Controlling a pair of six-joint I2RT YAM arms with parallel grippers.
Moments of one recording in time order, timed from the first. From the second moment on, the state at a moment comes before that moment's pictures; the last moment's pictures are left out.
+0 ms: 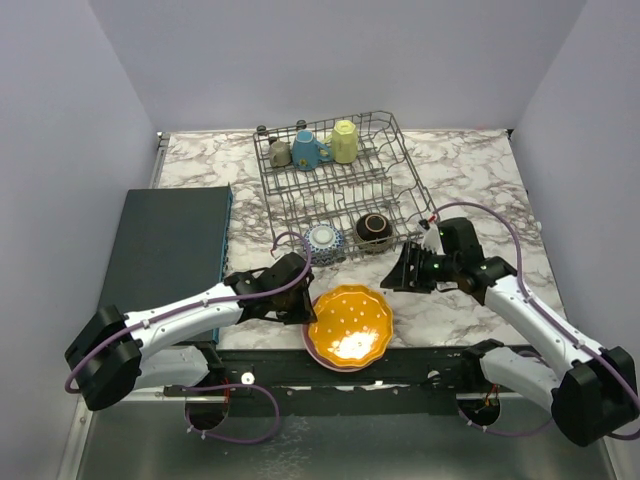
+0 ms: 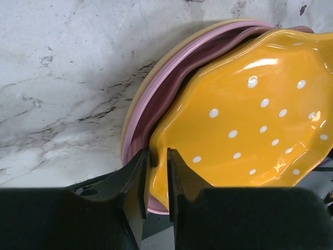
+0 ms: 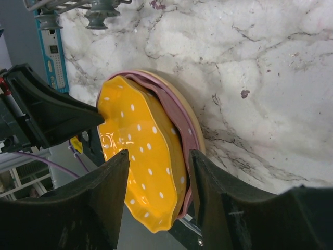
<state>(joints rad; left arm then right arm) -0.93 1.16 0.64 -0.49 0.06 -1.04 0.38 1.02 0.64 -0.46 -0.51 0.58</state>
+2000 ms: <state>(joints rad) -0.93 1.08 0.60 -0.46 0.00 -1.02 0.73 1.18 0.59 -0.51 -0.37 0.72</state>
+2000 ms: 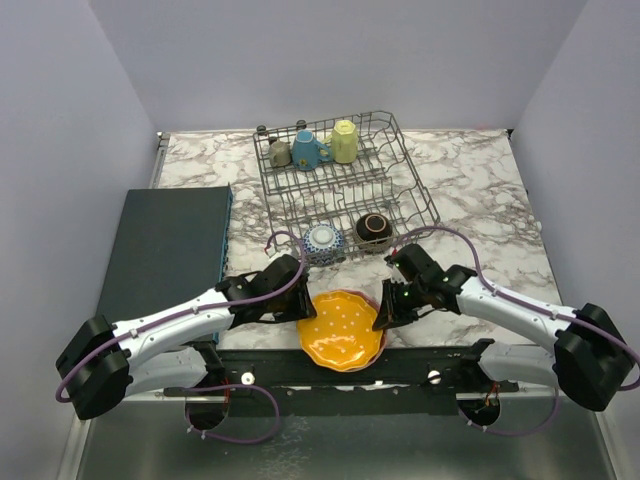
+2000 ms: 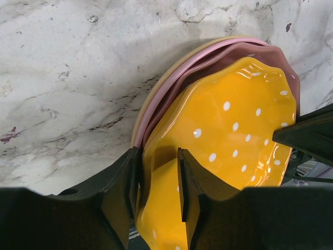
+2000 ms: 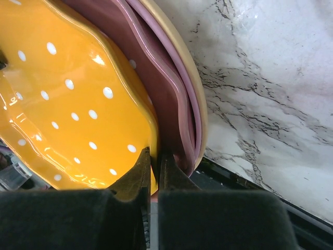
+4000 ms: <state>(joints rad) -0.94 0.82 0.47 -0.58 0.00 -1.14 0.75 1.23 0.54 -0.19 -0.31 0.81</state>
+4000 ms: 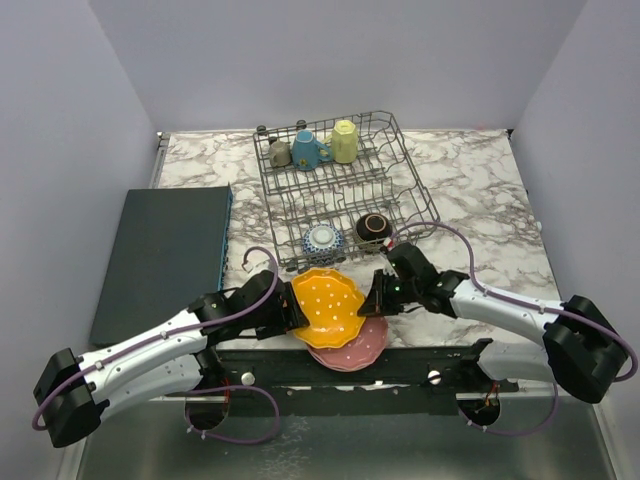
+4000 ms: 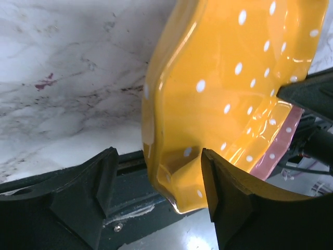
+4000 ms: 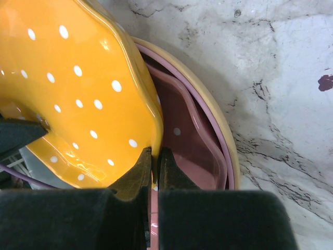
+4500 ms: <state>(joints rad) -0.85 0.79 0.44 -0.44 -0.04 -1.13 0.75 1.21 0.51 -0.17 -0.31 0.82</state>
